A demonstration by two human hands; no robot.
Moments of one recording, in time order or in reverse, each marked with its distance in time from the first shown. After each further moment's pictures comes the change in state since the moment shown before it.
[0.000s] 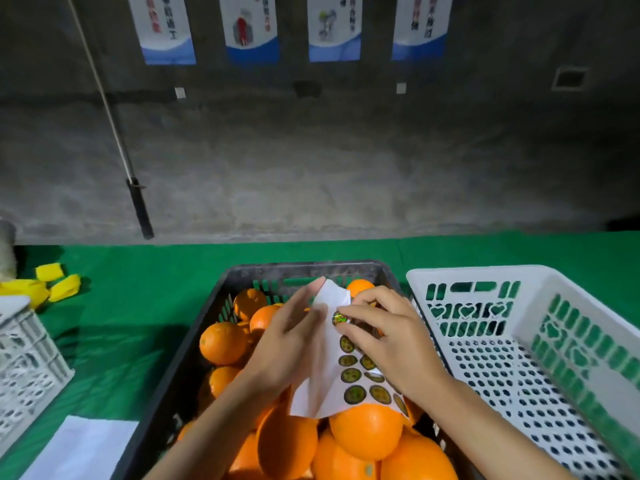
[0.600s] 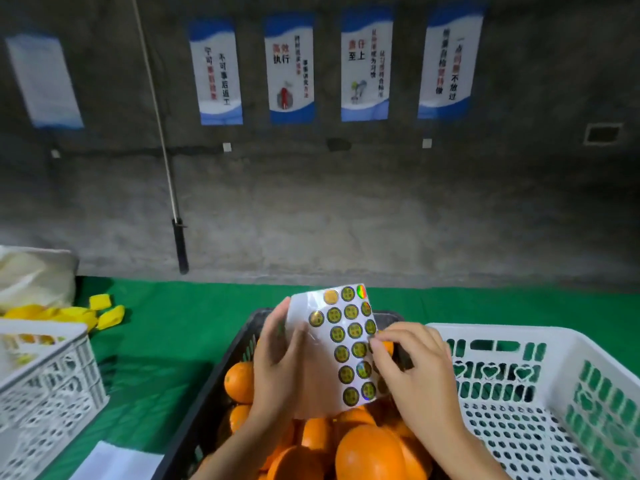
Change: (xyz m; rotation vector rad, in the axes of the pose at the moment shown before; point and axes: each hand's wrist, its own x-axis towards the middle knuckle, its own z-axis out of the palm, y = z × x) left_hand 0.000 0.022 0.000 -0.106 0.606 0.300; right_hand 0.014 -0.013 -0.021 -0.057 0.257 0.082
